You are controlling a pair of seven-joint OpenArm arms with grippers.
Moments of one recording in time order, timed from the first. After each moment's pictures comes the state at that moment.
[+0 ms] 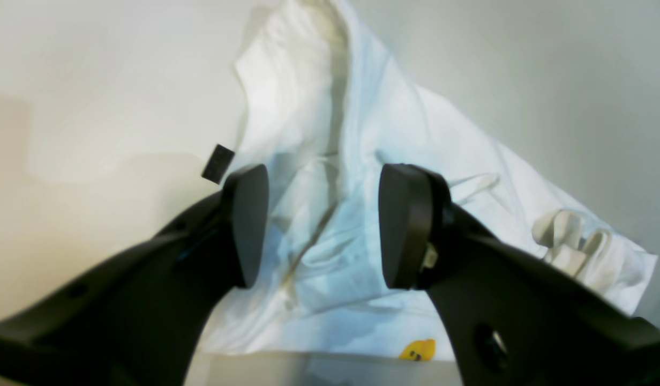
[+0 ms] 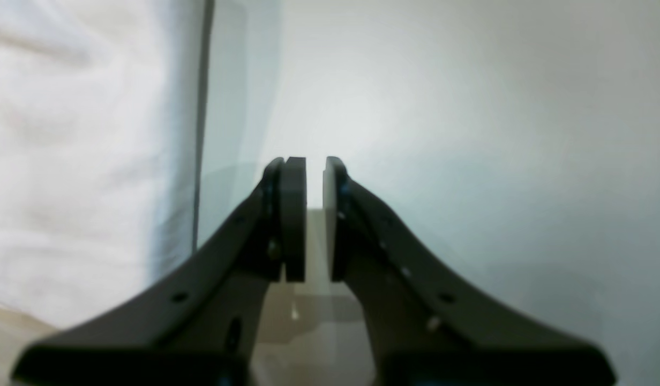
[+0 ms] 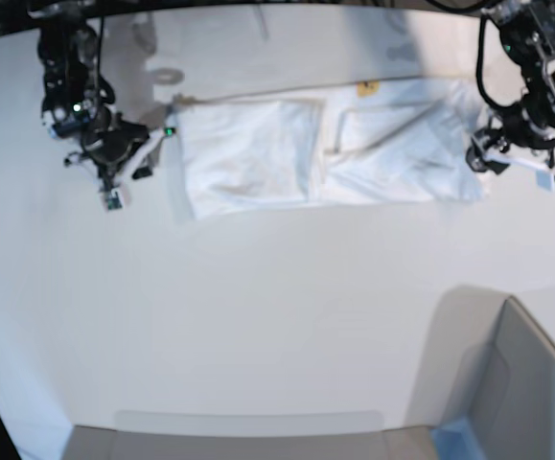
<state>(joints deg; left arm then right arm) 13.3 -16.0 -35.1 107.5 -41.5 9.3 77.9 -11.0 20.3 -2.0 106.5 21.7 6.3 -56.4</state>
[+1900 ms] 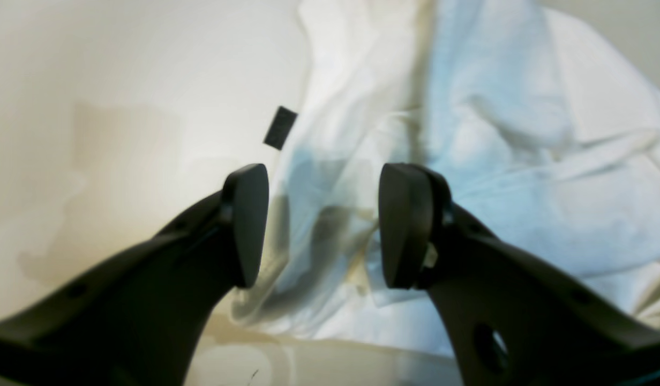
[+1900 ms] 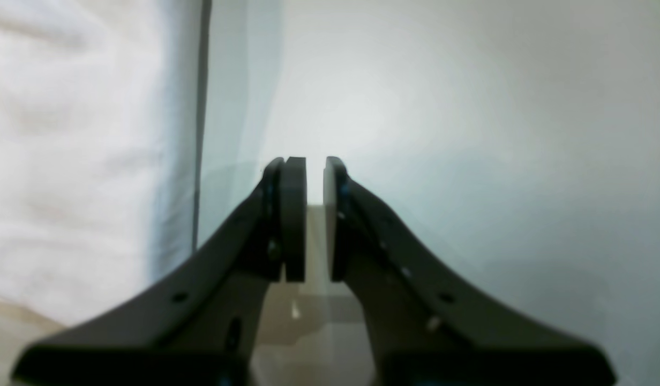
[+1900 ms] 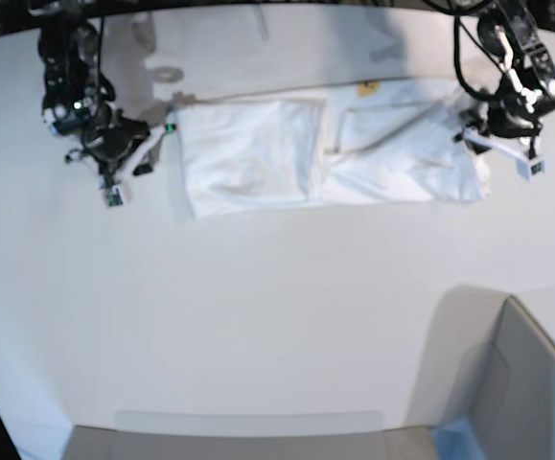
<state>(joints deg) 14.2 -11.0 -34.6 109.9 -23.8 -0.9 77.8 -11.7 20.3 -2.0 106.5 21.7 6.3 -56.4</state>
